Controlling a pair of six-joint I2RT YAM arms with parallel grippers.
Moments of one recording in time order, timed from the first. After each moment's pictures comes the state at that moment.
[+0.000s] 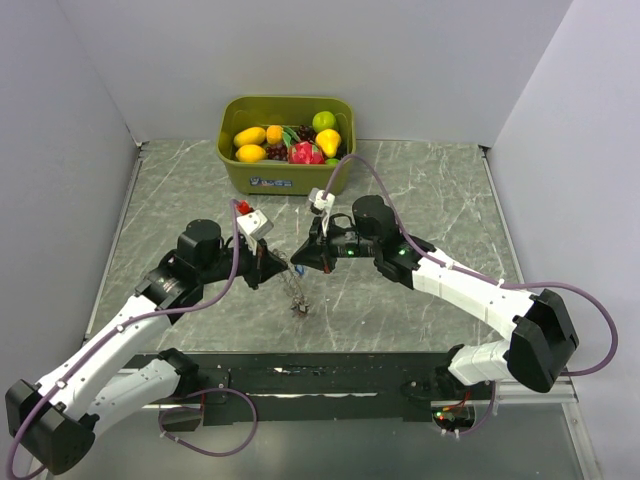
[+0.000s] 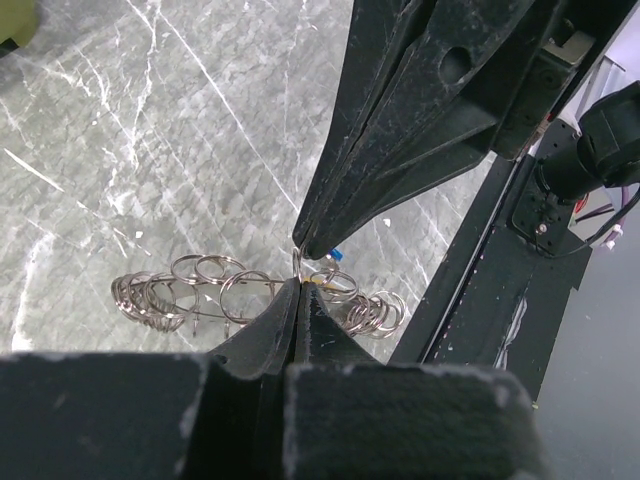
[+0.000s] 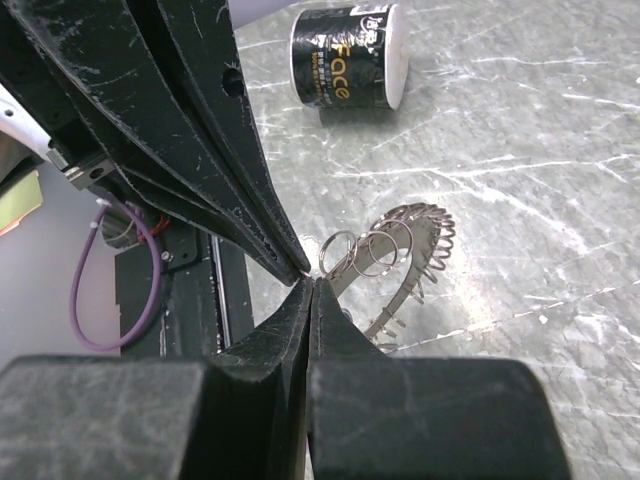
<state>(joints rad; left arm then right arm) -0.58 0.88 0.77 -0.26 0.49 -0.09 0.77 1.33 0.99 0.03 -0.61 0.09</state>
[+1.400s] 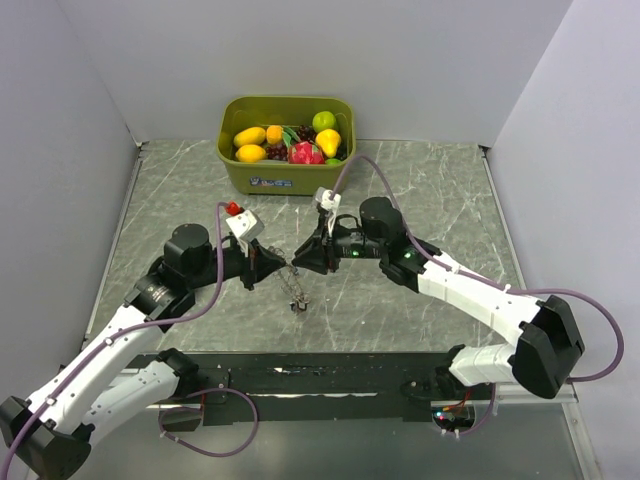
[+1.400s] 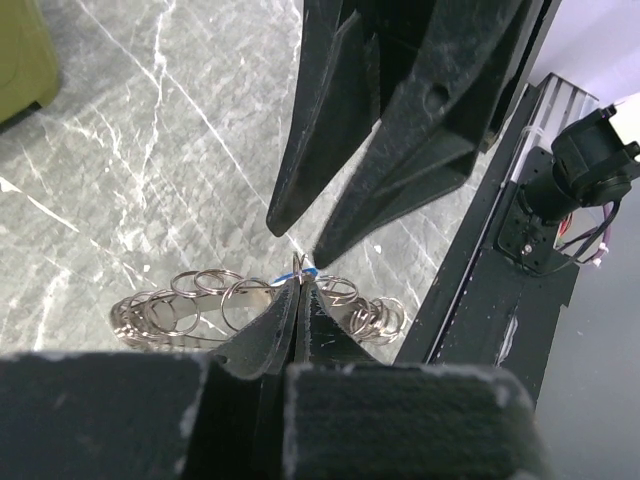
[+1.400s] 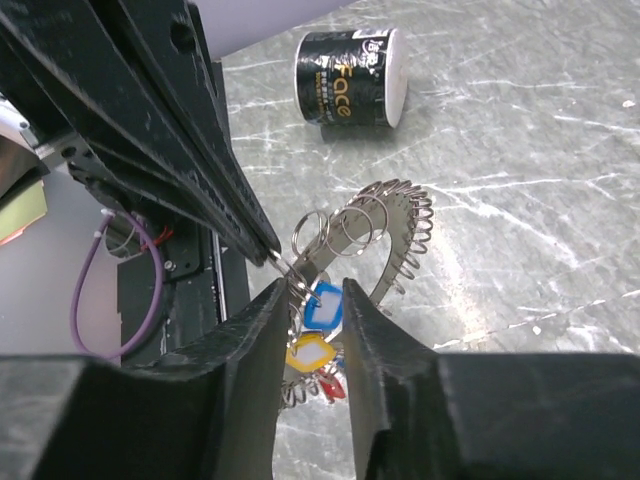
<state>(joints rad) -0.58 0.80 0.77 -0.23 0.50 -0.10 0.76 1.29 0.96 0.07 -0.62 0.10</state>
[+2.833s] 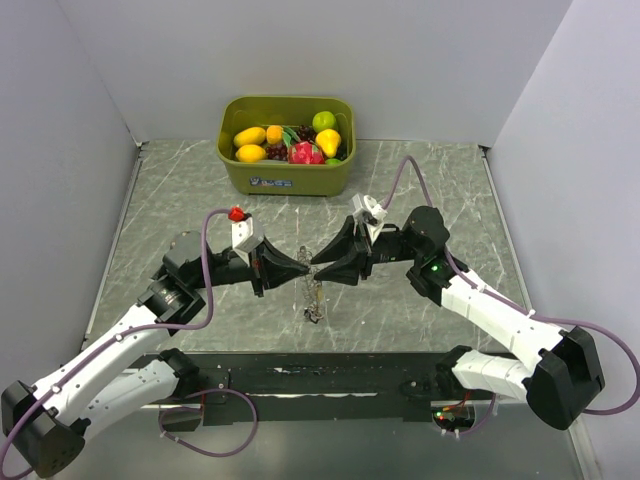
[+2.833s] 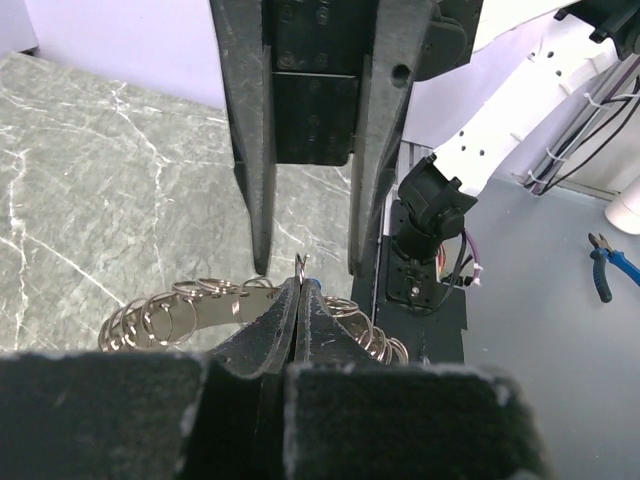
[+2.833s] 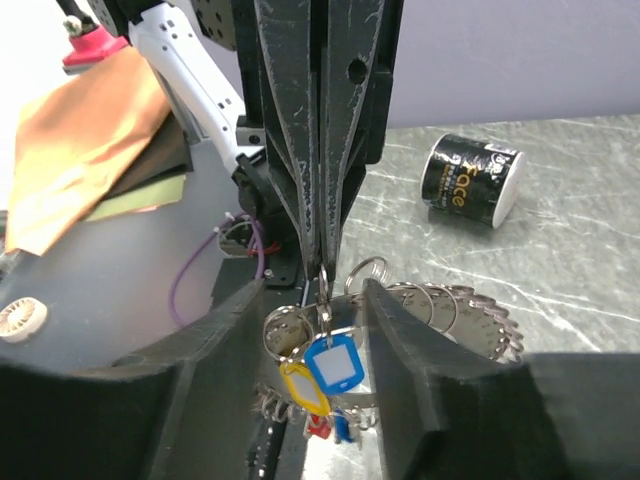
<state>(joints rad) -0.66 0.82 0.70 0.20 0.74 -0.23 0.62 1.10 0.78 0.46 -1.07 0.26</state>
